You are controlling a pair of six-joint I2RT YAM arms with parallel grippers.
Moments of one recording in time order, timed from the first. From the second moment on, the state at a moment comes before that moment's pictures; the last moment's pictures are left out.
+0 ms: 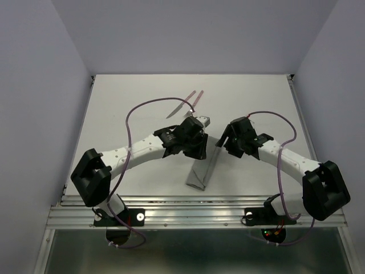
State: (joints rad) left arm -0.94 1.51 1.13 -0.47 0.11 -0.57; right arm 0.50 1.36 0.79 -0.35 0.10 0.96
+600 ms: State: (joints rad) left arm -0.96 2.01 1.68 -0.67 -0.17 -0.52; right arm 0.23 1.40 0.85 -0.49 0.12 0.84
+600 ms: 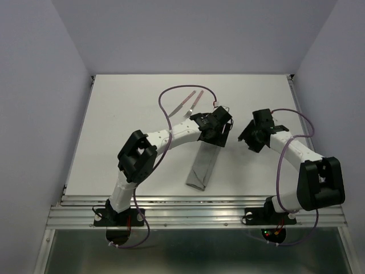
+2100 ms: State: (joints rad) left arm -1.03 2.26 1.87 -0.75 -0.32 -0.54; right arm -0.10 1.36 0.75 -0.48 -0.11 0.66
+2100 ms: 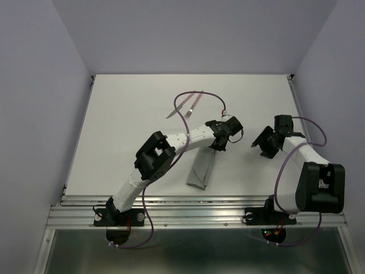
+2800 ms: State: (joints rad) left arm -0.99 2.00 1.58 -0.48 -0.11 -0.51; right arm 0.19 1.19 0.66 -0.41 -0.19 0.66
